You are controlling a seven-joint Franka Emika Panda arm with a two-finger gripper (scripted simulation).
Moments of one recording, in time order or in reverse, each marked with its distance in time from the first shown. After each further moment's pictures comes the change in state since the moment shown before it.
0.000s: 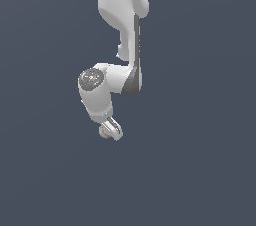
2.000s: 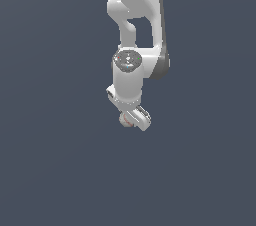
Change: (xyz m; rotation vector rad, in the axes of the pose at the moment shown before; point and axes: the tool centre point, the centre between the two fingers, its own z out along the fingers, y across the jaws) arm -0.085 -0.055 -0.047 -0.003 -0.003 0.003
